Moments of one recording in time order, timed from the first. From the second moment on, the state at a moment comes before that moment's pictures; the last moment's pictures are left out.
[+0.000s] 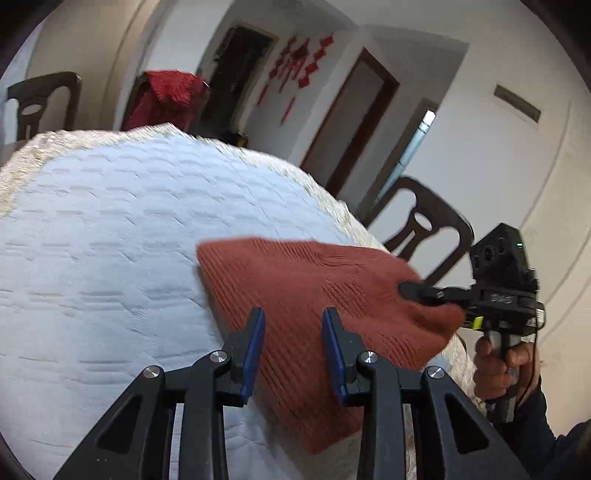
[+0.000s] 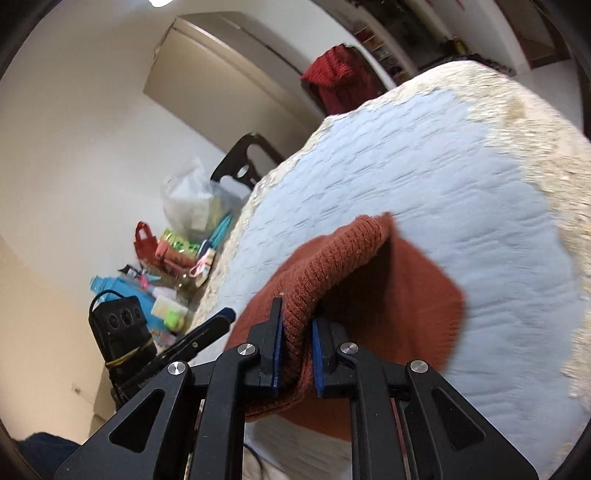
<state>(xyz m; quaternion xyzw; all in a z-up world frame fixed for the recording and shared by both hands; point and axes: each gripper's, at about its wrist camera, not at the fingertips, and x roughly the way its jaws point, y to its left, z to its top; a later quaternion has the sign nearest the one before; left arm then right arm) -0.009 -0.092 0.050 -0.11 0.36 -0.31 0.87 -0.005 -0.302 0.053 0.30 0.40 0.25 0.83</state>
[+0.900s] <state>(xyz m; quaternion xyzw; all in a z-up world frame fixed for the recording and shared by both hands) -0.024 -0.133 0.061 -0.03 0.35 -0.34 0.87 -0.045 -0.296 0.066 0.22 0.38 0.26 0.86</state>
